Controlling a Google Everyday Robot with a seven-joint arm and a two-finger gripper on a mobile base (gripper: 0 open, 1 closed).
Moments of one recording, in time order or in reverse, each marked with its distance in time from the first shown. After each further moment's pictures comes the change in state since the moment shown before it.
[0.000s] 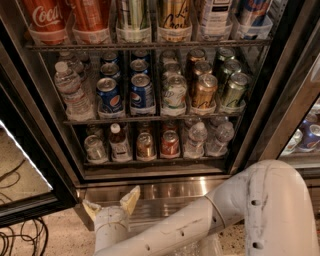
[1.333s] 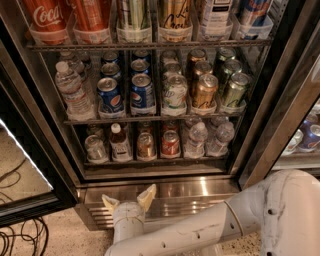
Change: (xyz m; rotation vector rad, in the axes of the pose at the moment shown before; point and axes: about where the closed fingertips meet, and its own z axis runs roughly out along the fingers) arm 0.024 -0.057 0.022 0.077 0.015 -0.001
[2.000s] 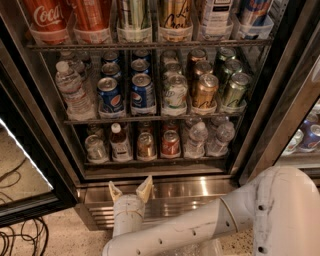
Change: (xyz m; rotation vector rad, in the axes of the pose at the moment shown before) arm -0.022 -0.007 0.017 0.055 -0.096 0.015
